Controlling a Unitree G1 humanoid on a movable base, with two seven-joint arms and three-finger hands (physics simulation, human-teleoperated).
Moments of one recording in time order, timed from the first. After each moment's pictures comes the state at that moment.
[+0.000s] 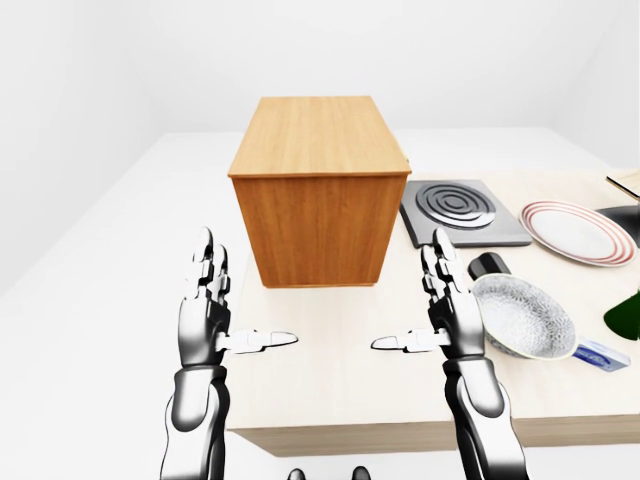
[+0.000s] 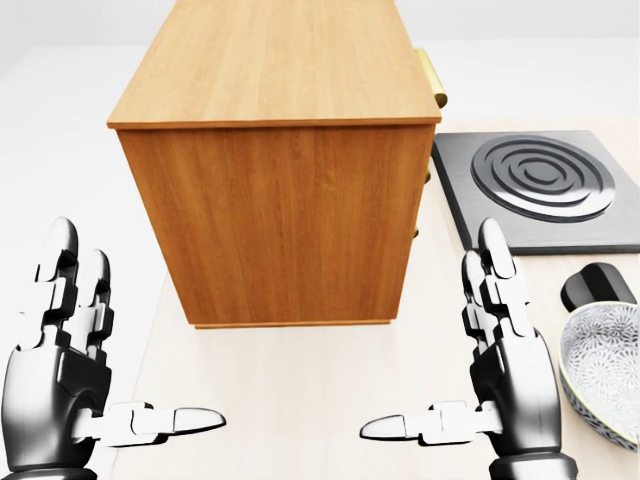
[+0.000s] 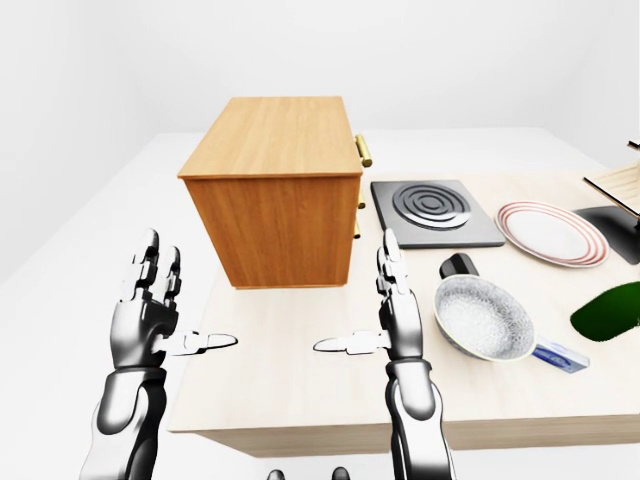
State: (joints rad) left arm 0.17 -0.01 0.04 -0.38 -0.06 -0.09 -0.03; right arm 0.17 0.00 0.01 -0.33 -0.02 -0.09 0.06
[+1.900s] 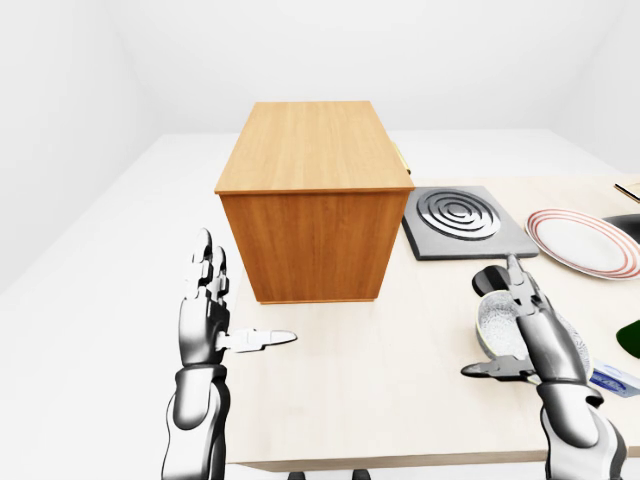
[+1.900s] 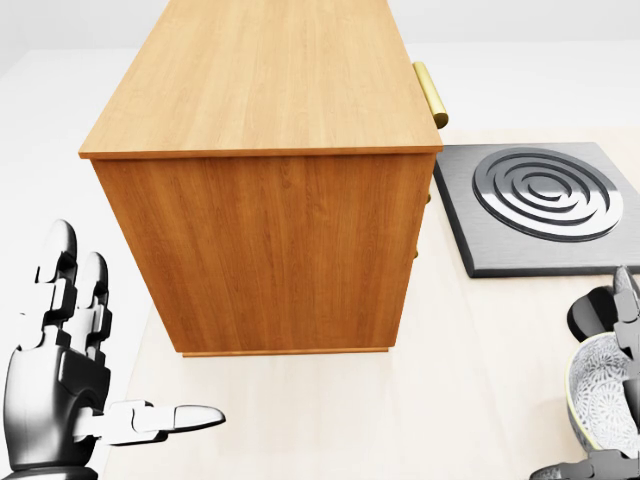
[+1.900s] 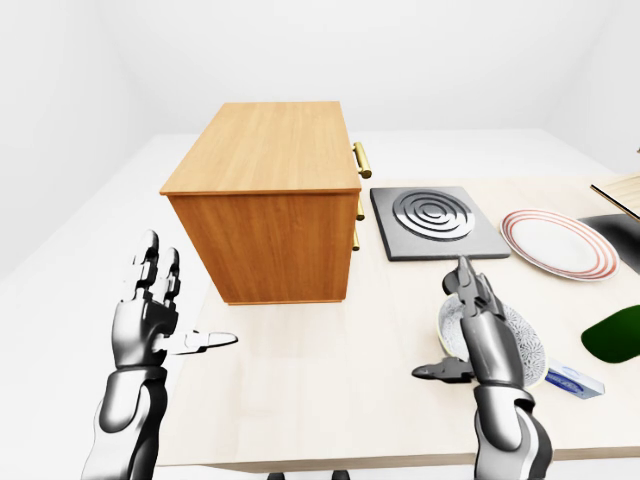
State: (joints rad) left arm 0.16 -0.01 0.04 -0.36 -0.04 -0.09 -0.02; right arm 0.24 -0.08 -0.43 -0.37 -0.63 -0.09 0.24
